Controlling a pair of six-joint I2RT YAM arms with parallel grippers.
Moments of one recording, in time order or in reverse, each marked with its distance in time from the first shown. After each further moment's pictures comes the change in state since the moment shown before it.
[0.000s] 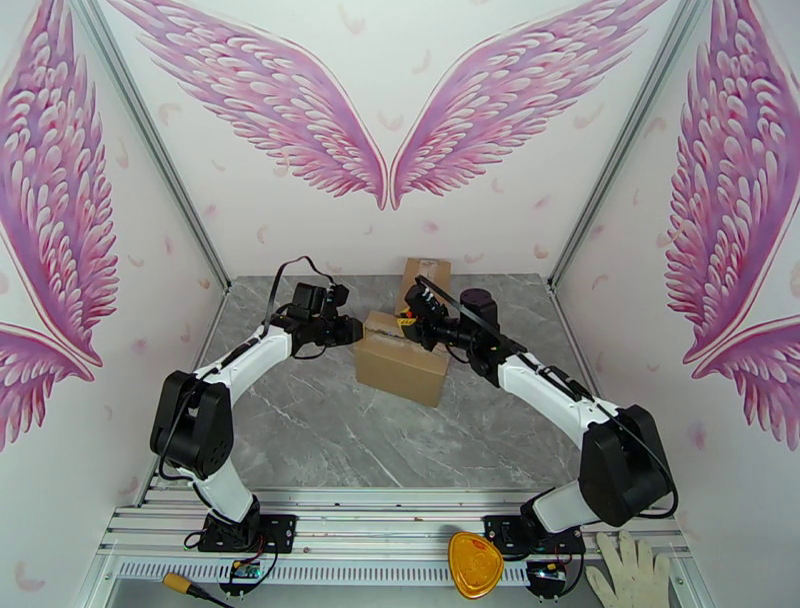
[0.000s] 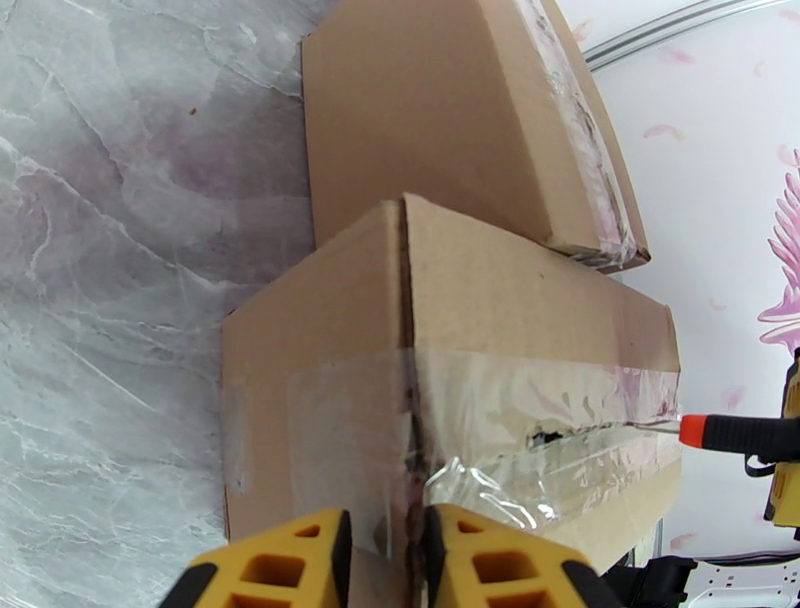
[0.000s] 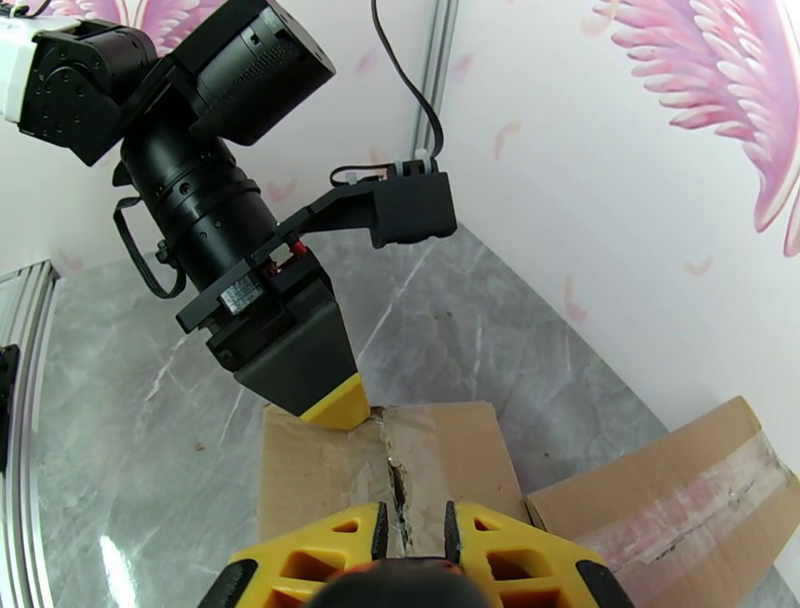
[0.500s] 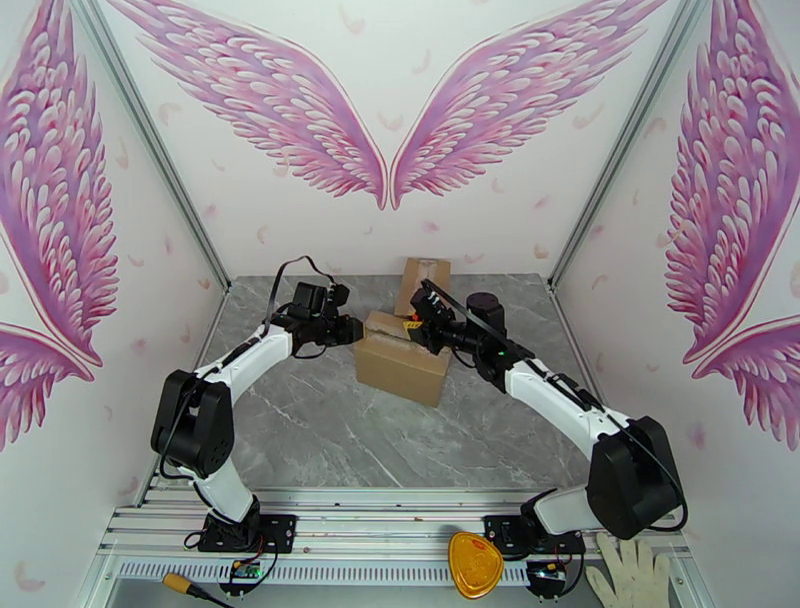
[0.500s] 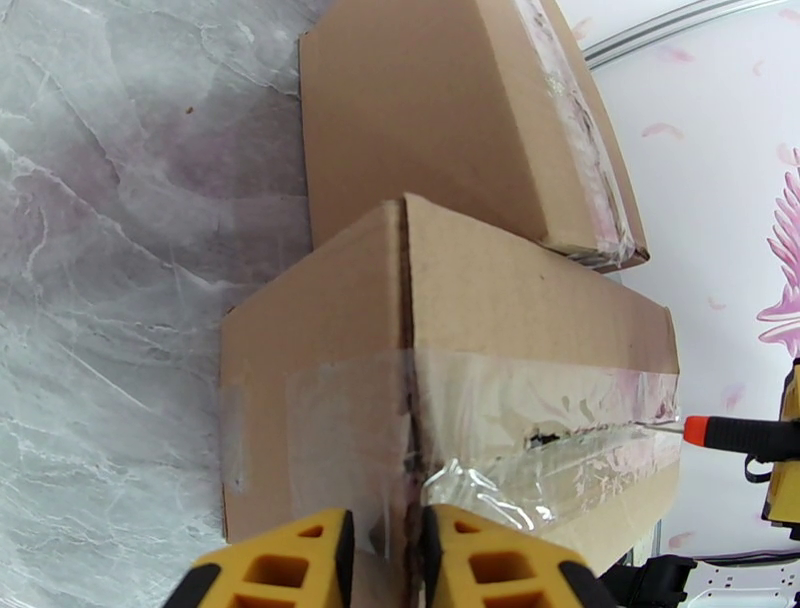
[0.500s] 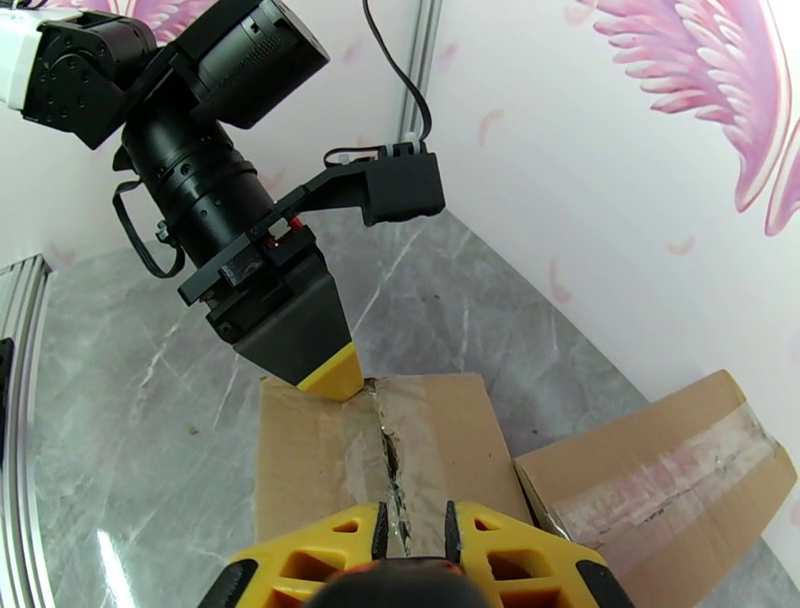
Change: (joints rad) left arm -0.001 0.006 0.008 -0.005 0.003 0.001; right arm -0.015 -0.067 -0.047 -0.019 0.026 -0.010
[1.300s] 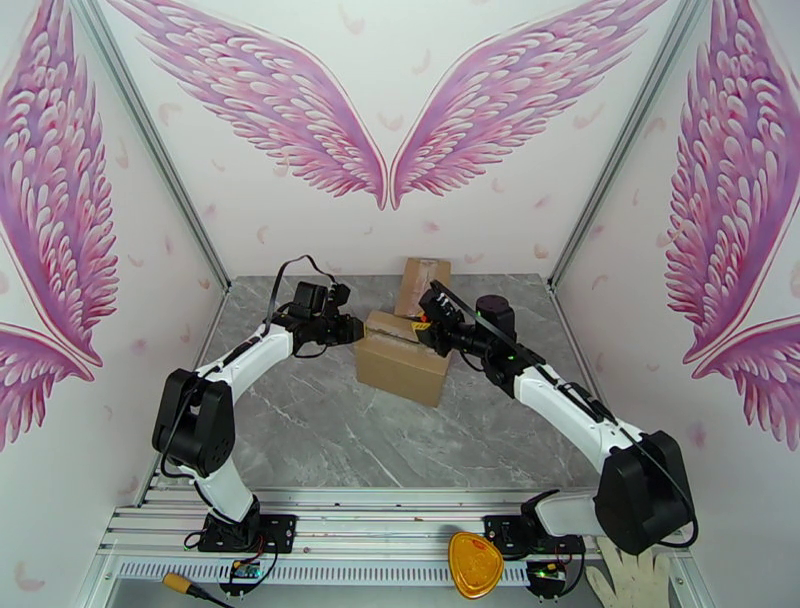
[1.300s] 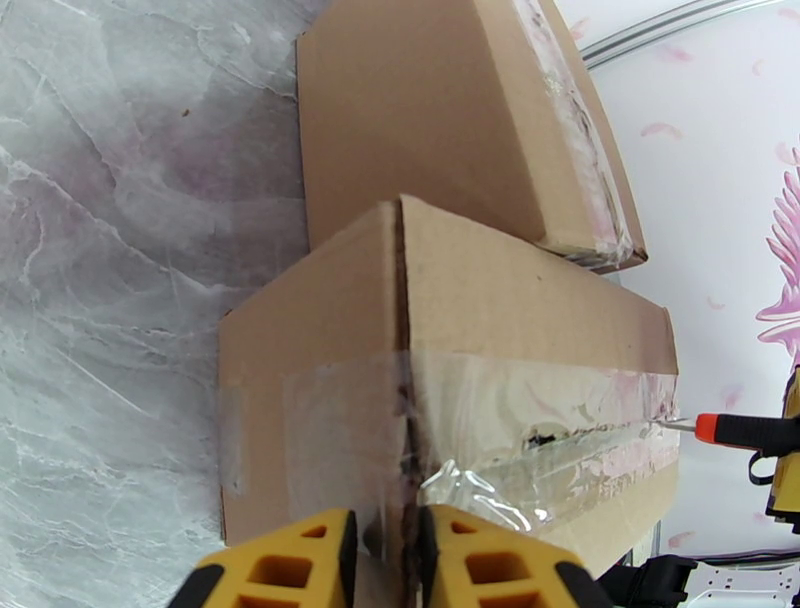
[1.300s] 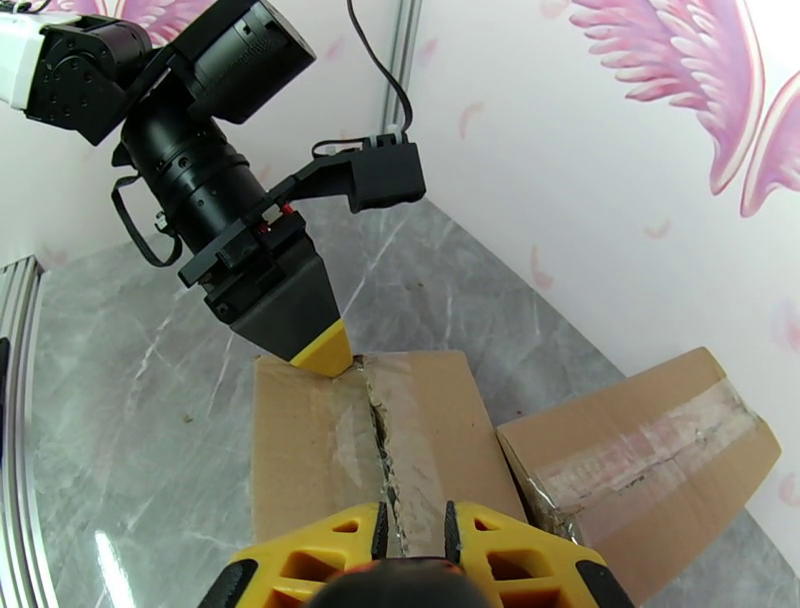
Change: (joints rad) left arm -0.002 0.011 0.009 0.000 0.004 0.000; right arm -0.029 -0.058 -0.036 -0.032 0.008 -0.001
